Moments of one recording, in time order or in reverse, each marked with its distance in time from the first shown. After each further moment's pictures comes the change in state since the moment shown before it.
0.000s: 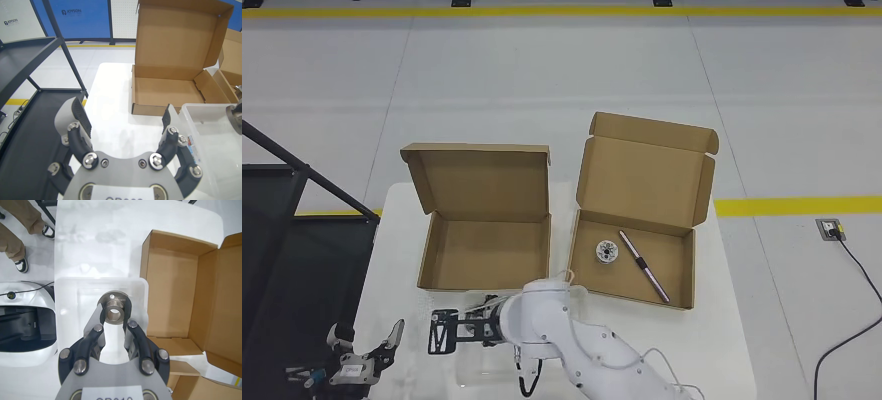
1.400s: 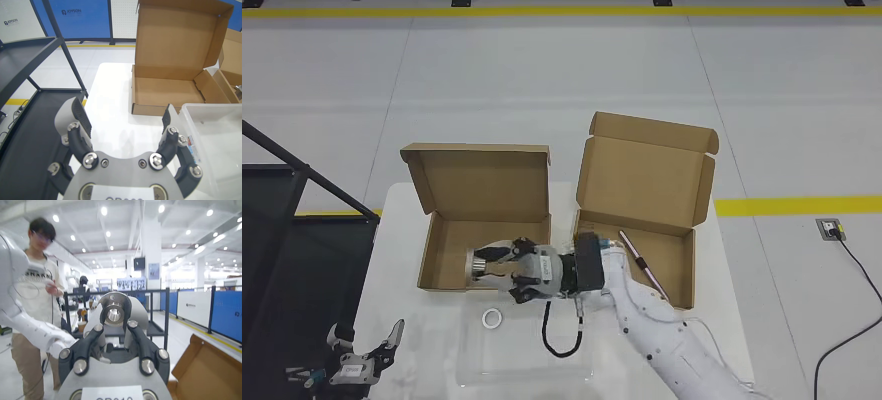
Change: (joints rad) left arm 0.000 0.000 0.000 0.000 0.000 0.000 0.000; right arm 0.082 0.162 0.112 0.233 0.053 -0.303 -1.877
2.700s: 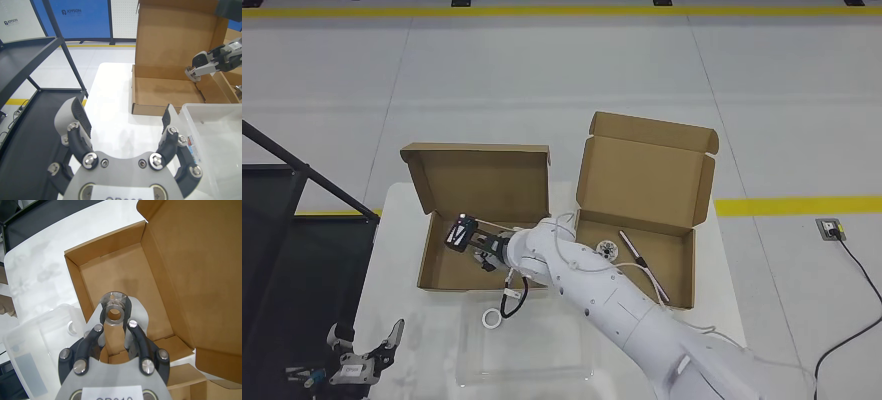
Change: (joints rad) left arm 0.000 0.000 0.000 0.000 0.000 0.000 0.000; right arm 0.395 -0.286 -0.338 0.537 0.352 0.628 1.434
